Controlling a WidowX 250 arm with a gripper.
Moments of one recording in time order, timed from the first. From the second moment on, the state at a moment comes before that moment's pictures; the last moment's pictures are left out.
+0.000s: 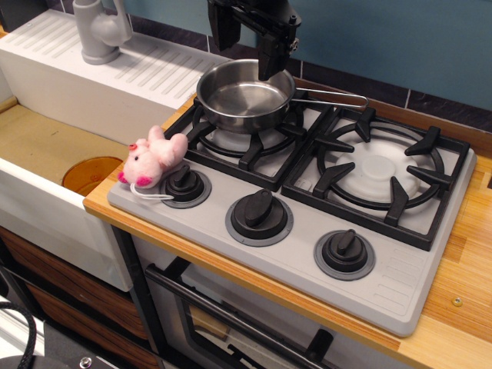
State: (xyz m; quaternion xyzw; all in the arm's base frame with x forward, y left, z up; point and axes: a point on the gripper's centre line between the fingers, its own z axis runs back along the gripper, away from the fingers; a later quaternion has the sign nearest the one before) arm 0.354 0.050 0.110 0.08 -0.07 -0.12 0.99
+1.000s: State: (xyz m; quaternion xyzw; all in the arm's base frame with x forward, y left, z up) arm 0.317 0.092 0.105 0.09 -0.05 -0.13 0.99
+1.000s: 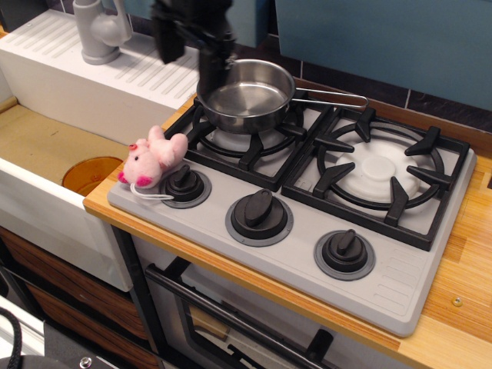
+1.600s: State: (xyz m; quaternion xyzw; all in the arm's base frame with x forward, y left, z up) arm 0.286 0.111 0.090 0.11 -0.08 -0.11 0.98
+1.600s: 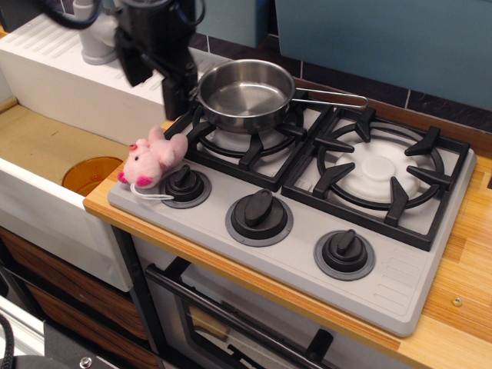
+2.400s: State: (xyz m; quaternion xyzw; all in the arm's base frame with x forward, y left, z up) arm 0.267 0.106 0.053 0.11 -0.11 -0.10 0.98
